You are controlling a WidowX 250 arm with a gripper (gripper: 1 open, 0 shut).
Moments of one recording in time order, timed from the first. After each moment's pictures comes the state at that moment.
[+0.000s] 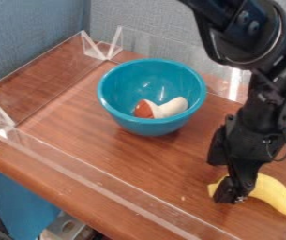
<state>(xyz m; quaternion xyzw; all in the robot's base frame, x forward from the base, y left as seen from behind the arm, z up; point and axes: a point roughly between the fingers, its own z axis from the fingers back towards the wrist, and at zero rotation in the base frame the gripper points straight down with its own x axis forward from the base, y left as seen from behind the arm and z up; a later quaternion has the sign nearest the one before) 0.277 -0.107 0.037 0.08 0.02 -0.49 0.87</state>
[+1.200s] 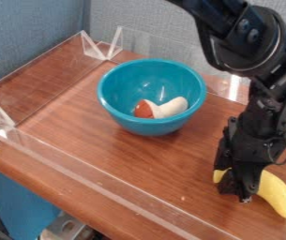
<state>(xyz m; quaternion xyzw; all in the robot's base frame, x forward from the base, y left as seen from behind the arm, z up) 0.284 -0.110 0.028 0.09 -0.01 -0.49 0.87</state>
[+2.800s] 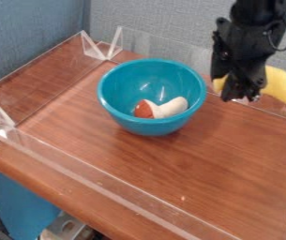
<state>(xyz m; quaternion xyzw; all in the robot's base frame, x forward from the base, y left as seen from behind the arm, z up) 0.338 -0.079 0.124 0.11 -0.10 -0.36 0.92</state>
